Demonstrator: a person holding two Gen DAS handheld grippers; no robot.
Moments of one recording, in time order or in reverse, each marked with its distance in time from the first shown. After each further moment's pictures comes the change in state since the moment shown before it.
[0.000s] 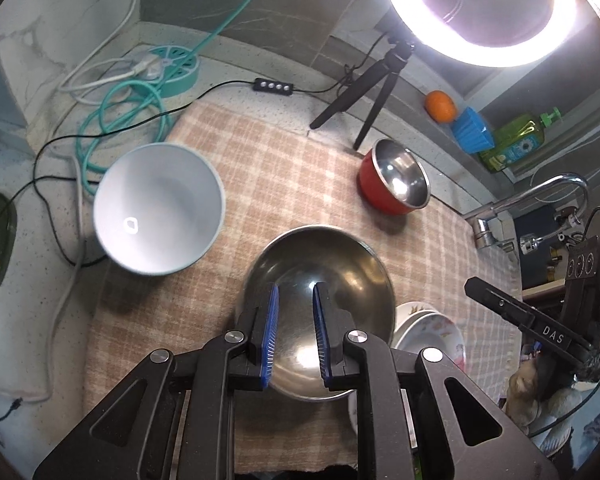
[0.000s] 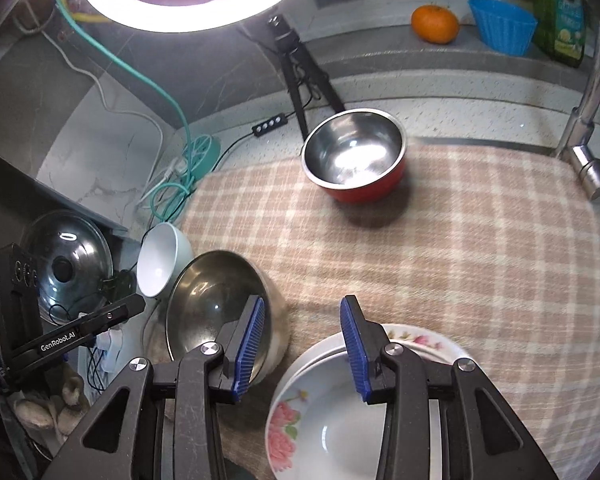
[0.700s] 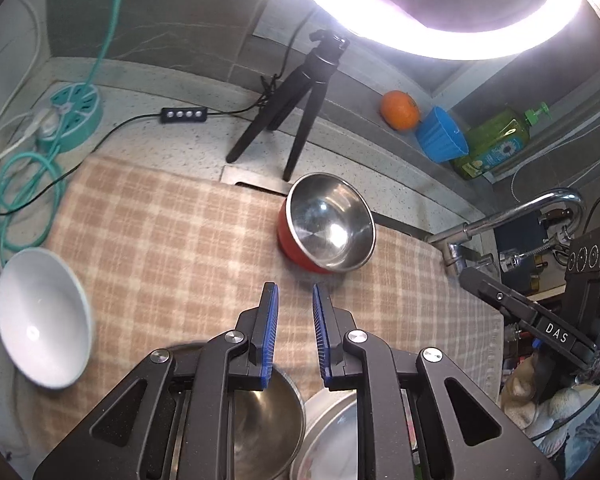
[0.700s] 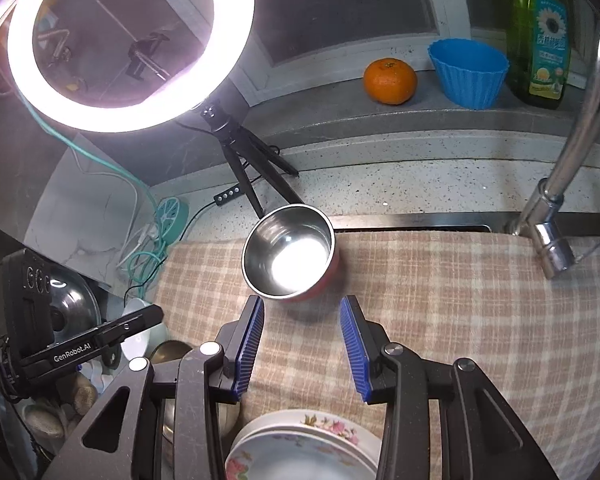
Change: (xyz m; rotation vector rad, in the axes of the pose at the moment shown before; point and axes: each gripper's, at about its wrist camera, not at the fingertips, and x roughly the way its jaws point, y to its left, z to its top) left arm 0.063 -0.080 0.076 0.074 0.024 -0.068; right arm -0.017 -0.059 0.081 0.036 -0.079 -0.030
